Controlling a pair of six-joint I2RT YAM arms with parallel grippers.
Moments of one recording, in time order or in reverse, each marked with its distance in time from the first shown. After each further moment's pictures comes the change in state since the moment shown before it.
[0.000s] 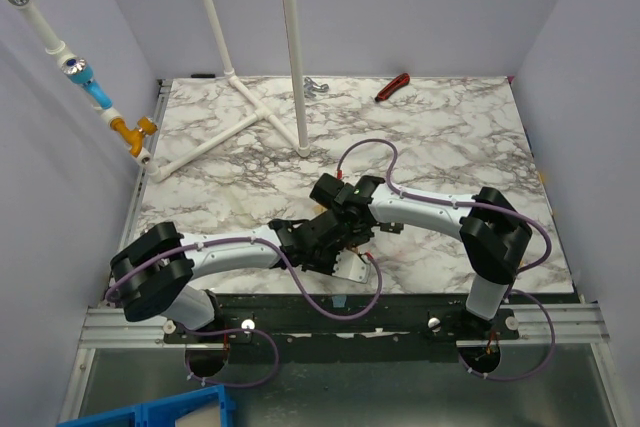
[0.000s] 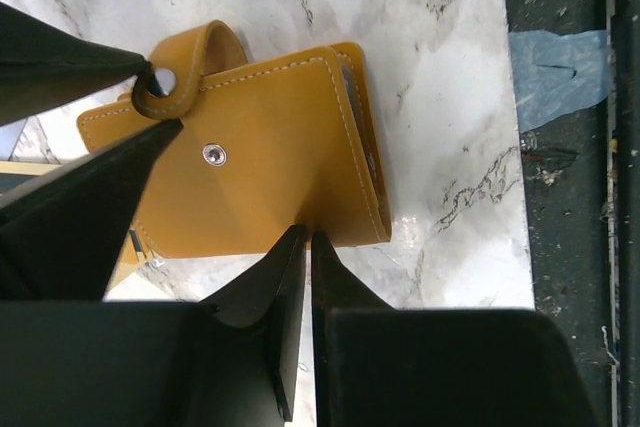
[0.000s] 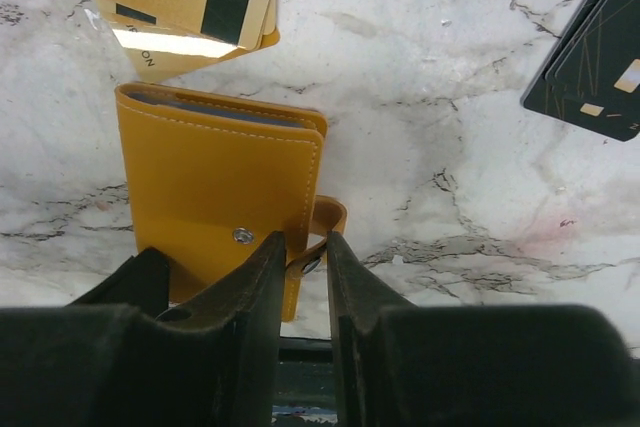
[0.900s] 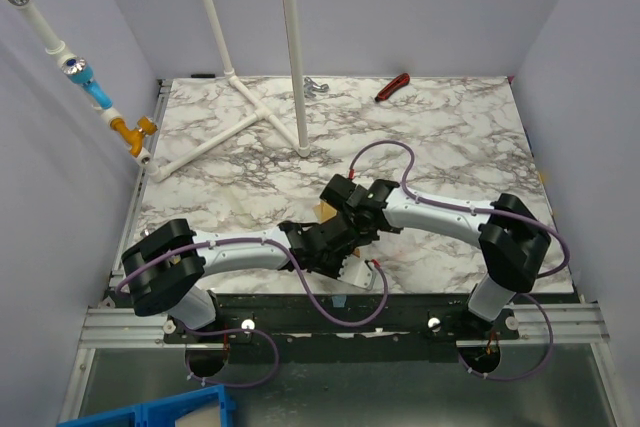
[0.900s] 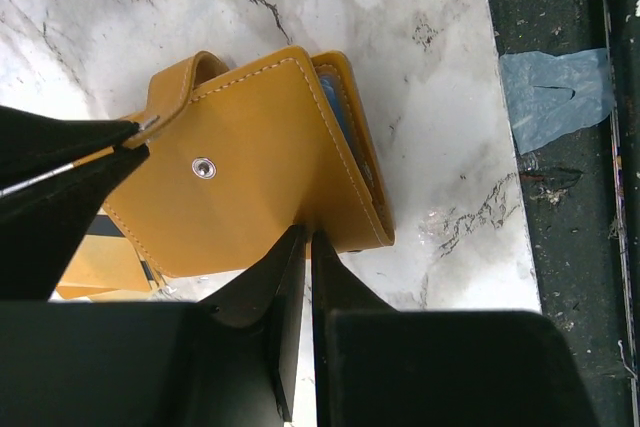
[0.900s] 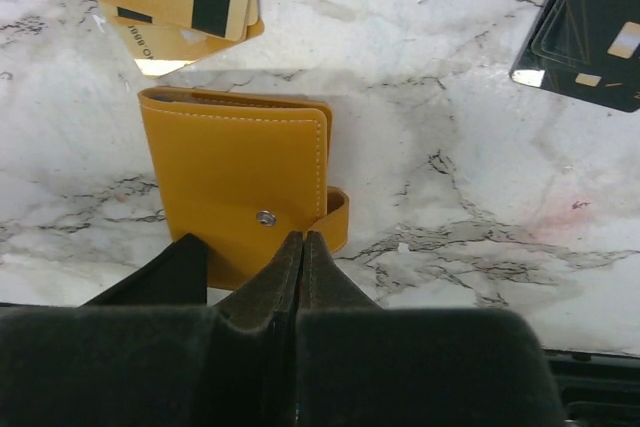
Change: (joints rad) left arm -0.046 0.070 0.032 0.006 -0.046 0.037; right arm -0.008 -0.099 -0.095 0.044 0.022 0.083
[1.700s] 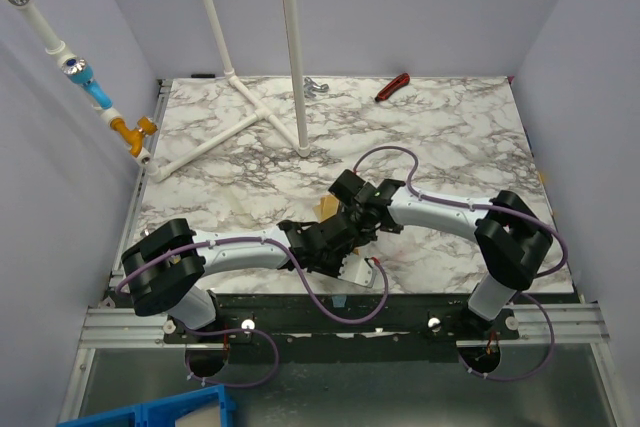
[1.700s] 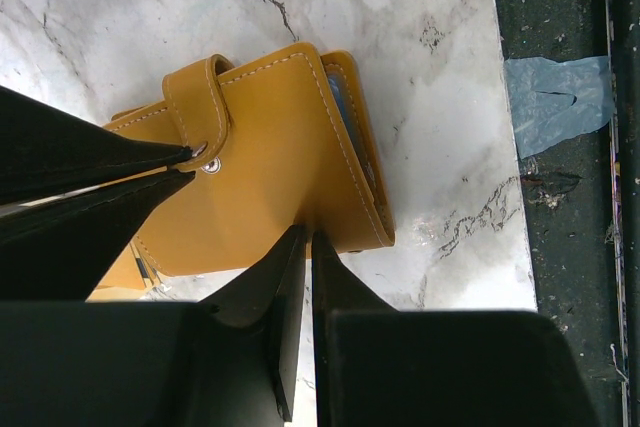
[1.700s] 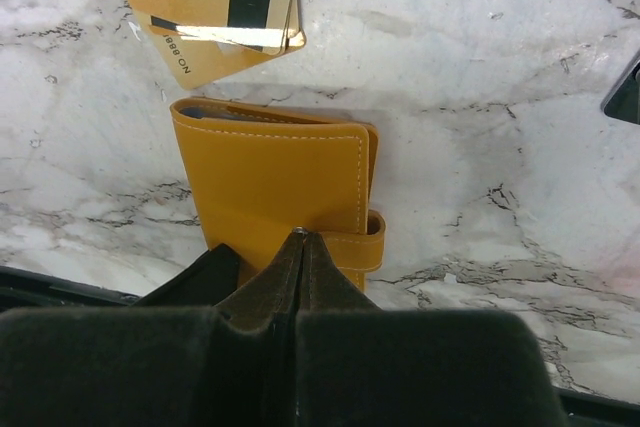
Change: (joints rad) left arm 0.009 0.001 0.000 0.003 0.008 -0.020; right arm -0.074 -0.002 -0.082 0.172 -0.197 -0.016
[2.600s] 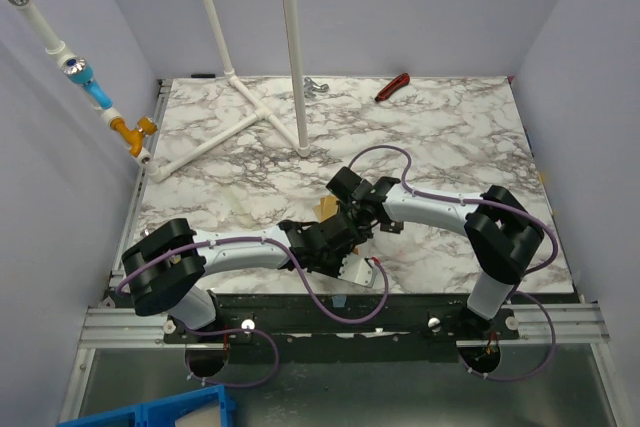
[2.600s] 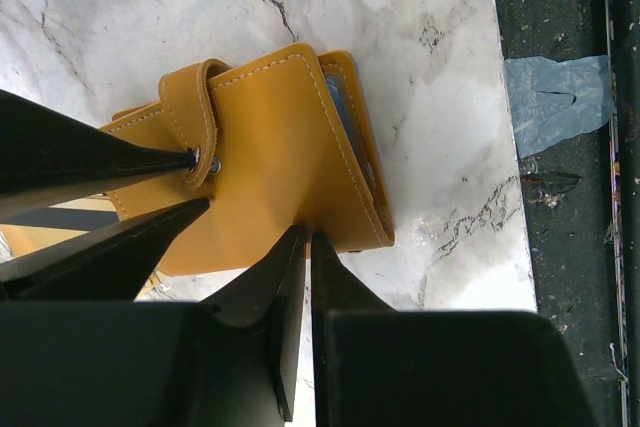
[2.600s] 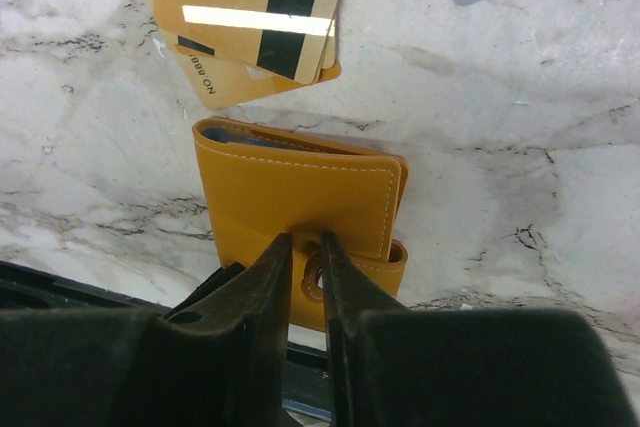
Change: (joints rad) left arm 0.000 0.001 0.002 -0.003 0.000 0.000; right arm -0.018 0.058 0.022 0.037 -0.065 -0.057
